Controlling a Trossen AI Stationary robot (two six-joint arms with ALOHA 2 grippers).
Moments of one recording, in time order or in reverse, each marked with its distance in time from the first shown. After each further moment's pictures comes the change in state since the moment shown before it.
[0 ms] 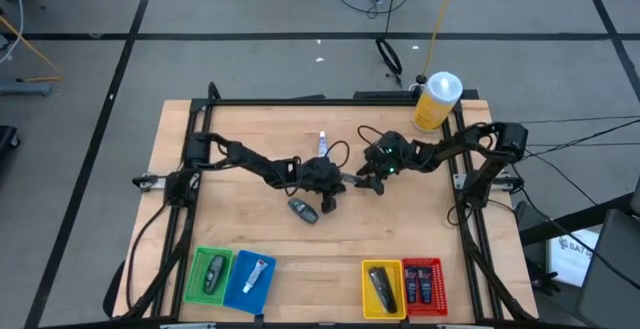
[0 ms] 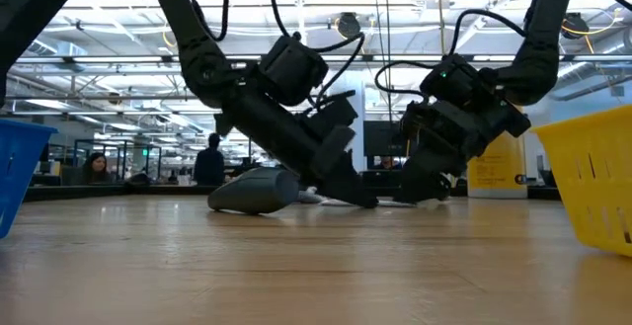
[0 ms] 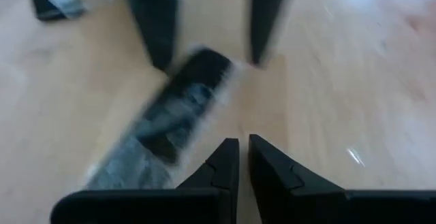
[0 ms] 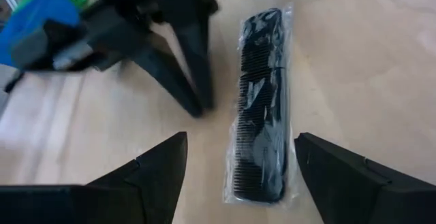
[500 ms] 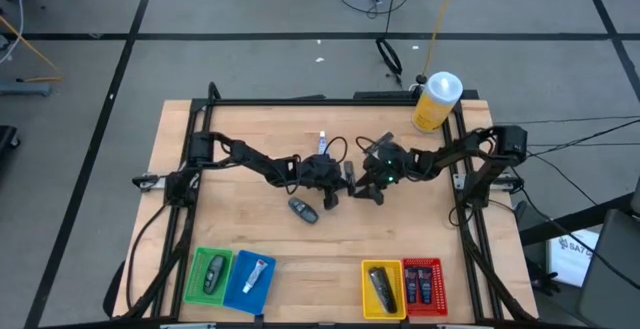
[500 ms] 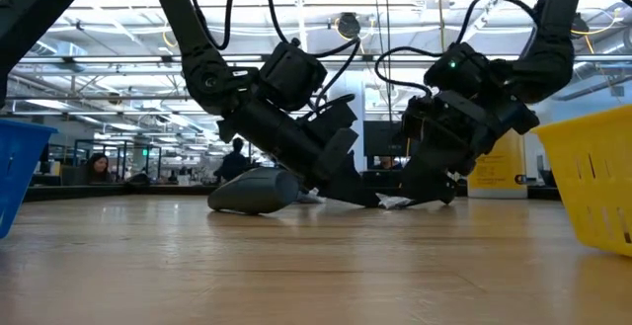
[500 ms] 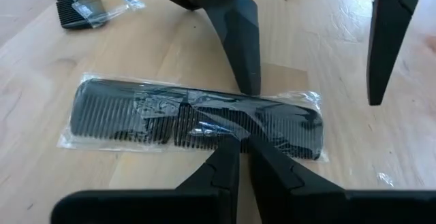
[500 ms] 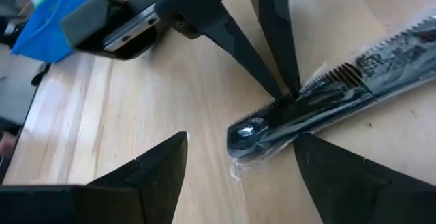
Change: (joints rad) left arm 0.024 0.032 0.000 0.045 0.012 -0.029; right arm 0.118 0.000 0.023 0.071 0.037 0.136
